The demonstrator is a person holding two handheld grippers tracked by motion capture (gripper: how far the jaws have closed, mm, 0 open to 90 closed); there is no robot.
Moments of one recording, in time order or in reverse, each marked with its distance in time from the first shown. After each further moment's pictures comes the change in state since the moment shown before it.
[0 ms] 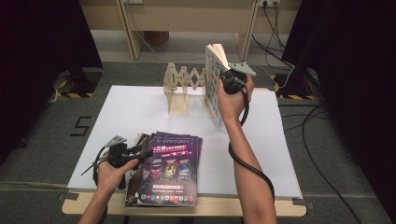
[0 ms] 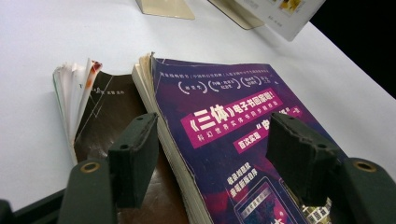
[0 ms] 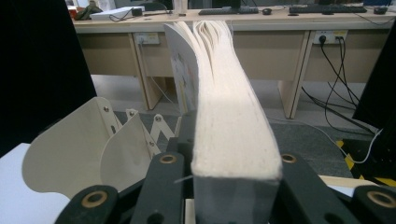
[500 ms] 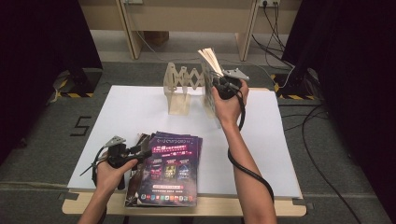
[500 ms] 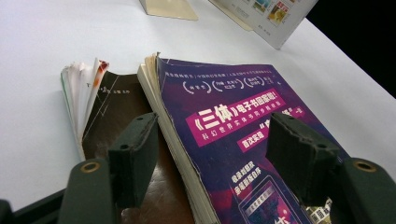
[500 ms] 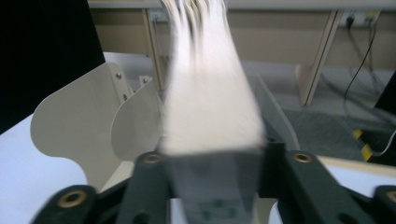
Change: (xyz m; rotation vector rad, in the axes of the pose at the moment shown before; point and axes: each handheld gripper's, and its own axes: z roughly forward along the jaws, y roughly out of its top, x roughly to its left) left arm 0.001 -0.001 -0.002 -0.004 0.004 -0.003; right arm 0.005 -0.023 0.013 0.085 0.071 -0.007
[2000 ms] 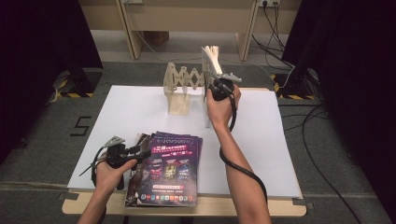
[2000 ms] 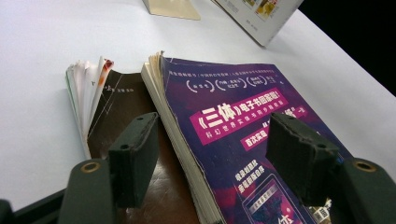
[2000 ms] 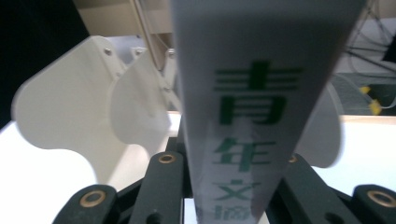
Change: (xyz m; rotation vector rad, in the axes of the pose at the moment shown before) left arm 0.003 -0.001 -0.001 0.001 0.007 -0.004; right arm 0.017 -0.013 0.021 0.101 -0.030 0.113
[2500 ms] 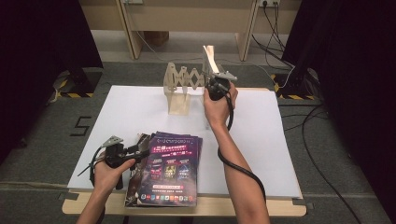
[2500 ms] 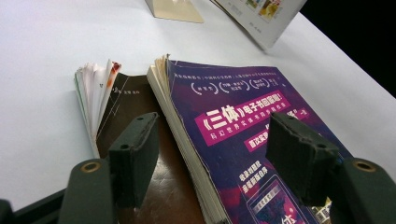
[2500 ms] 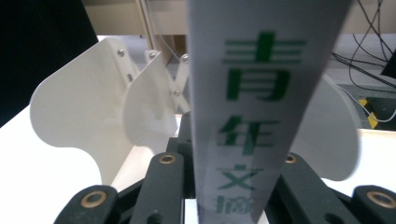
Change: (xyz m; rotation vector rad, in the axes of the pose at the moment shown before) left arm 0.003 0.001 -0.004 -0.009 0.006 -0.001; right arm 0.007 0.004 -0.003 -0.016 -0.016 -0.054
